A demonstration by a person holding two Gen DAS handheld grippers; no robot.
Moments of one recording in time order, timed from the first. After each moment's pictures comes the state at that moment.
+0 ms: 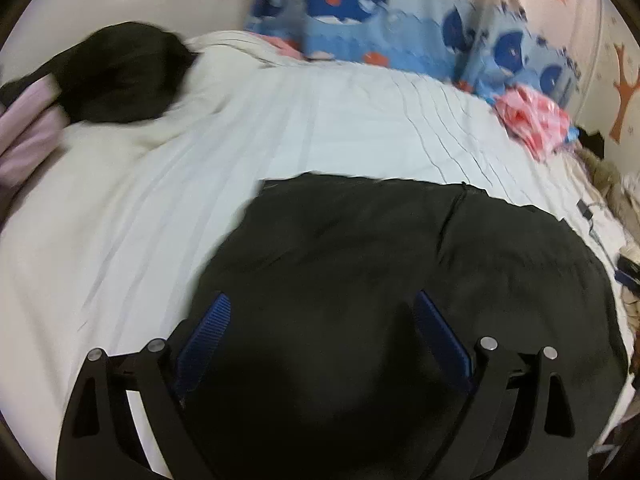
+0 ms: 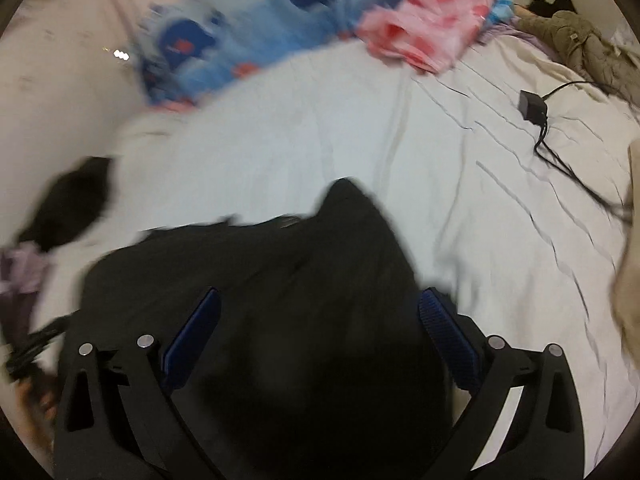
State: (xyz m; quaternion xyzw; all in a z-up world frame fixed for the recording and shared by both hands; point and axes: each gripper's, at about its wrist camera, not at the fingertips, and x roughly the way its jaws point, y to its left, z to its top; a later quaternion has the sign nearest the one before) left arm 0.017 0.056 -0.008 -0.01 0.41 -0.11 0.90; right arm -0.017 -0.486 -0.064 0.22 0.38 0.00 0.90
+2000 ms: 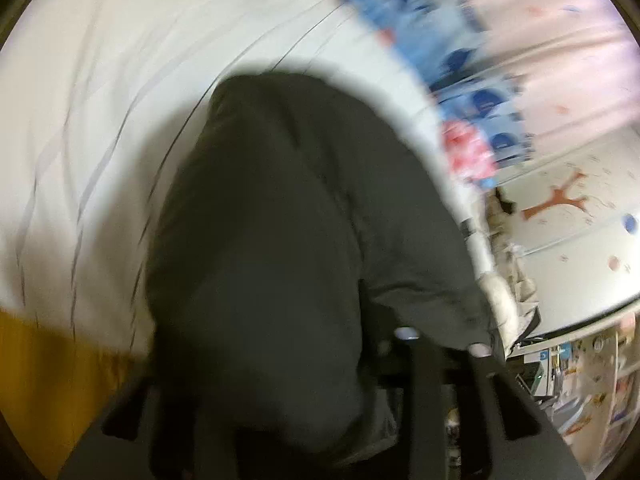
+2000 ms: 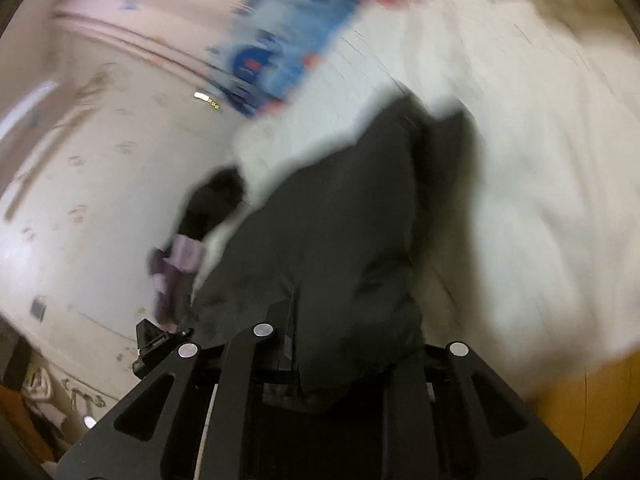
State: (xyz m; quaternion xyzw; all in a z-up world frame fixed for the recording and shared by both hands) left arm -0.108 0.147 -0.051 -0.30 0.54 -0.22 0.76; right arm -0.244 -0.453 -0.107 0.47 0.37 0.11 0.79
